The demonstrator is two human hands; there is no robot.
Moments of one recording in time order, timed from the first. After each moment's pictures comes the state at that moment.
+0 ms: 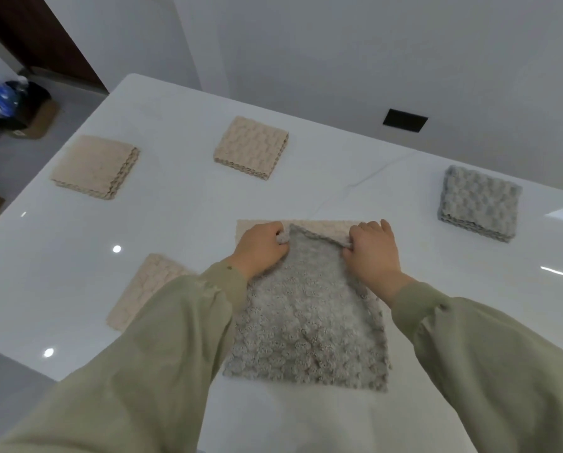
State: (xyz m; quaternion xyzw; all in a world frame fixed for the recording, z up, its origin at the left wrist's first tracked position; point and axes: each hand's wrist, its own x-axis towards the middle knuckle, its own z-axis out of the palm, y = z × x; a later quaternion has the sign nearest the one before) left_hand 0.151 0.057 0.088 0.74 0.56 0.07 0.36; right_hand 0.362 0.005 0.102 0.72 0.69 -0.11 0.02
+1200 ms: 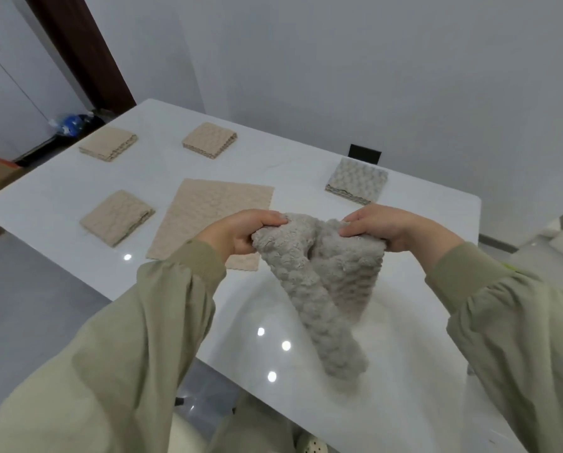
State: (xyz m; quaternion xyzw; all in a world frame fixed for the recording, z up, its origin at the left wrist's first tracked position) left_hand 0.367 -0.192 0.221 0.36 0.50 0.22 0.76; right_hand 0.616 -0.199 0.238 0.59 0.52 -0.61 -0.11
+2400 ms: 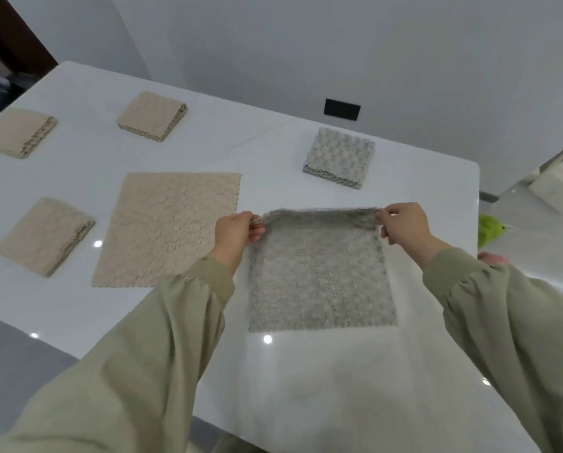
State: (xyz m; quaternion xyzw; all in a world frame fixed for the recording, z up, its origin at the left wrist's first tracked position) left_hand 0.399 -0.110 0.104 0.28 0.67 0.39 0.57; right_hand 0.691 -0.142 0.122 0.80 0.43 -0.33 -0.26
